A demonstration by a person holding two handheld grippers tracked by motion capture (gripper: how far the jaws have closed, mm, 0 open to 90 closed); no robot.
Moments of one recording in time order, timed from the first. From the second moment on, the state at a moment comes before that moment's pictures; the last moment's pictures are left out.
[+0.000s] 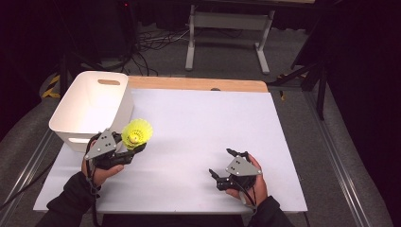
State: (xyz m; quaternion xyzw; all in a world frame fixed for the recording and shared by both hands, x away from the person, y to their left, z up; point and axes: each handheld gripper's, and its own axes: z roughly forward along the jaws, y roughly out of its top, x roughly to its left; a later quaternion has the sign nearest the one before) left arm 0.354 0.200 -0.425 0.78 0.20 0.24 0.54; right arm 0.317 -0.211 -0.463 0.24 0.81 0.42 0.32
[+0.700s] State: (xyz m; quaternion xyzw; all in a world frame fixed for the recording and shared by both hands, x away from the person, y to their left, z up) left arm 0.353 0.218 -0.416 0.76 0.22 0.26 0.55; right arm 0.317 -0.214 -0.460 0.25 0.80 0.43 0.32
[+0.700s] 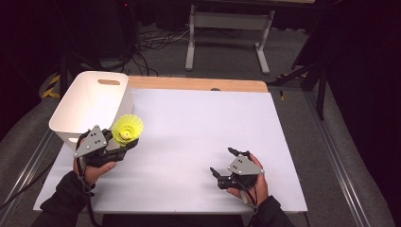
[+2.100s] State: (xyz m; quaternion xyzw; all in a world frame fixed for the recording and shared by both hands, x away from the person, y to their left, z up) left arm 0.348 0.267 -0.385 0.72 0.27 0.29 0.56; right arm 0.318 -0.210 -0.461 0.25 0.82 0.42 0.30
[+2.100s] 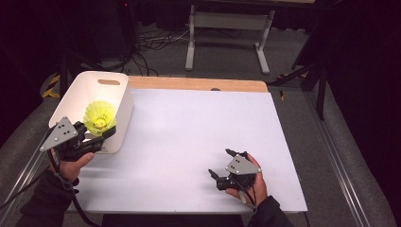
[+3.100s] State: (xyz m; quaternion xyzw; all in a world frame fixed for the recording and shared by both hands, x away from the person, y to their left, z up) left arm 0.364 0.288 -0.349 0.73 0.29 0.29 0.54; right arm 0.320 -0.202 -0.468 0.24 0.84 0.41 0.28
